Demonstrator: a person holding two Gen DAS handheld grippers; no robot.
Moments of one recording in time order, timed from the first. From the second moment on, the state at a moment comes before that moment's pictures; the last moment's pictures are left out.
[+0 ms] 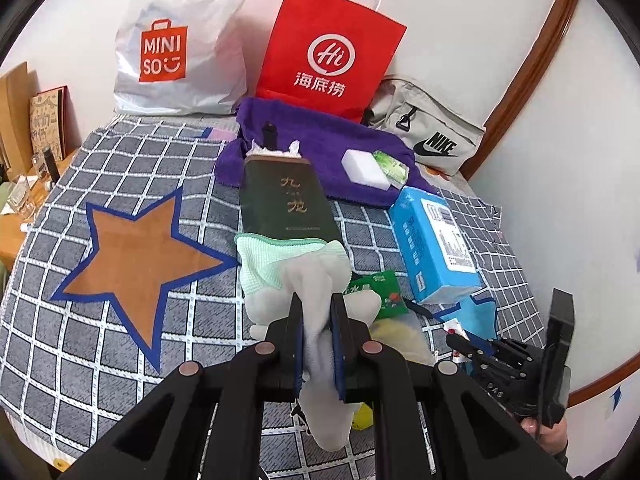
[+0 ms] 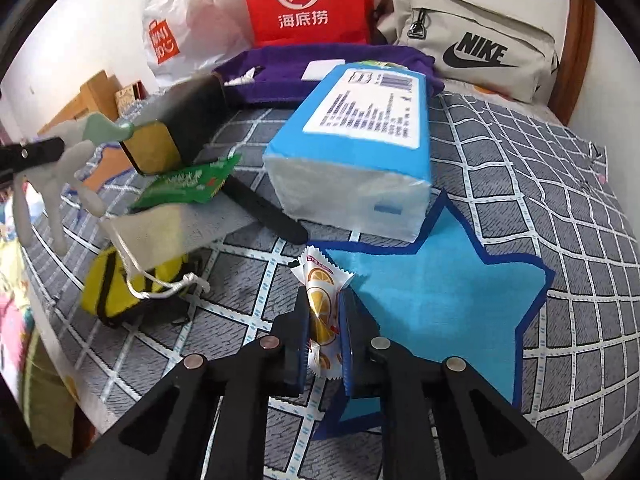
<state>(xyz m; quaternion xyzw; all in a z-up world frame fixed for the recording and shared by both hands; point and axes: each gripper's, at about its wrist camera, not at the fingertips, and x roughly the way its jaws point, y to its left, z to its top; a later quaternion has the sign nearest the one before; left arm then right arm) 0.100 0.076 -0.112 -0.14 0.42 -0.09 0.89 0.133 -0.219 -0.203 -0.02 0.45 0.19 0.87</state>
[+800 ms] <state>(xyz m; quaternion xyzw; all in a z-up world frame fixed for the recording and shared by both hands) 0.148 0.069 -0.062 -0.13 0.40 -0.09 0.90 0.188 -0.237 -0.079 0.01 0.35 0.23 0.91</state>
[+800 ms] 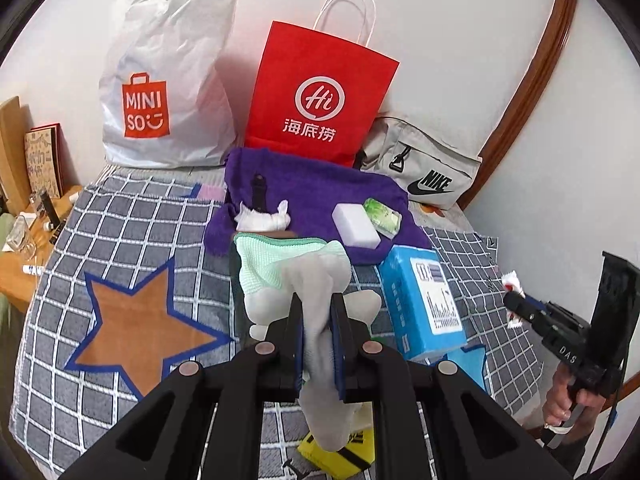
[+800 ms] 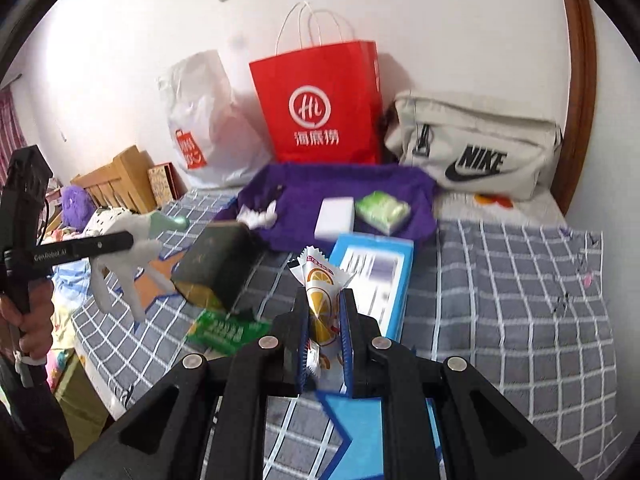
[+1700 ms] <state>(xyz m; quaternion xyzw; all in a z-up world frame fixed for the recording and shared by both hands) 0.280 0.064 -0.026 -0.10 0.39 -0.07 0.91 0.336 -0.214 -0.029 0.01 0.32 0.23 0.92</state>
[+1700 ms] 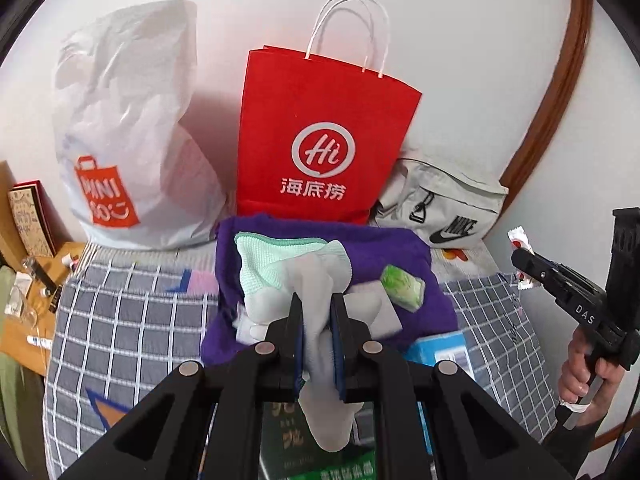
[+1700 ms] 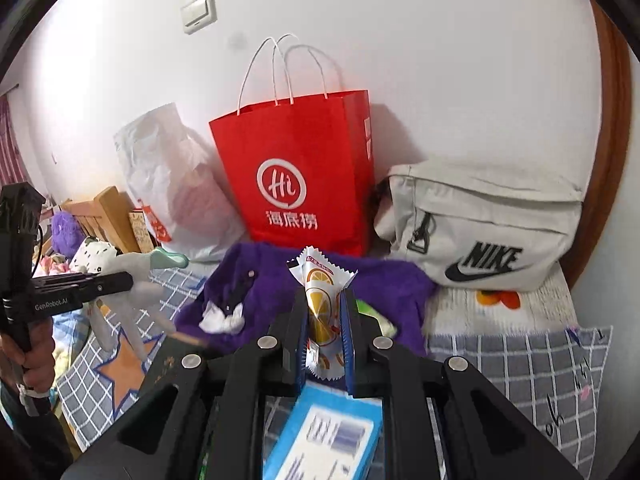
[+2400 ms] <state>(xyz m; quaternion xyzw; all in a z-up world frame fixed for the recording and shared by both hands) 0.392 0.067 -0.085 -0.12 0.43 -0.05 0.89 0.447 -0.206 -0.081 0.03 0.36 0.22 0.90</state>
